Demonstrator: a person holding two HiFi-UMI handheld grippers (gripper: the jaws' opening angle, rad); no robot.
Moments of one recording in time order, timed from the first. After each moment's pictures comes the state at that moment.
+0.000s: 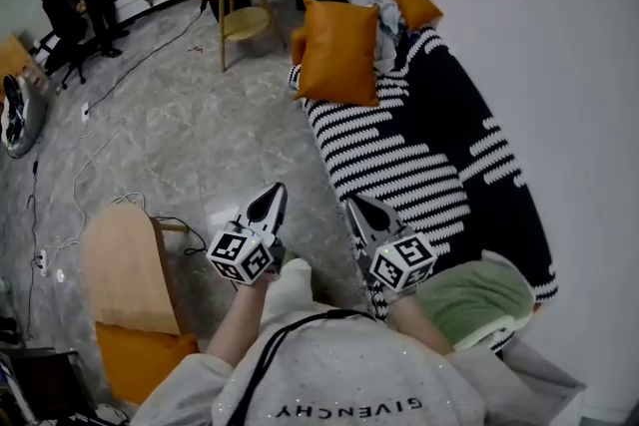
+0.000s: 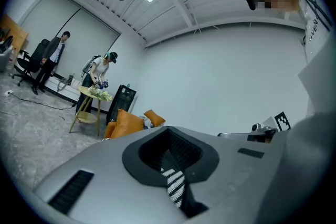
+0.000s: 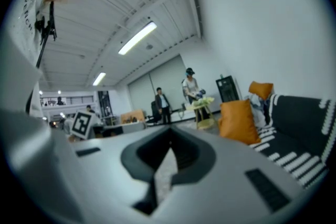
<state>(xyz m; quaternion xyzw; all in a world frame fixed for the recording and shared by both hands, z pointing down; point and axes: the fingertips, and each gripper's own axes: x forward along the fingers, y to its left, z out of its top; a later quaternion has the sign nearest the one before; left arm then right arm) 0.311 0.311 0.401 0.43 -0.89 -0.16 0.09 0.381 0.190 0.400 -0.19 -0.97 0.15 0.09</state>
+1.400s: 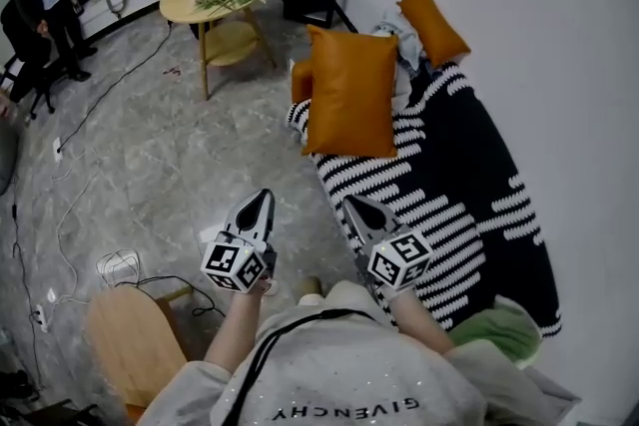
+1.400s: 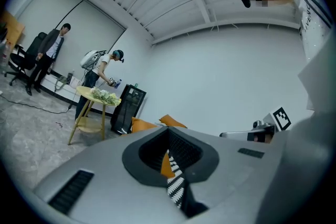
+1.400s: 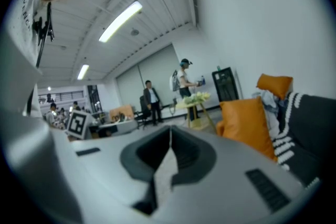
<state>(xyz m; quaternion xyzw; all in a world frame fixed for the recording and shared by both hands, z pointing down) -0.016 0.333 0.428 0.42 -0.89 -0.16 0.09 0.058 0.194 0.428 -0.16 -0.97 0.14 0.13</state>
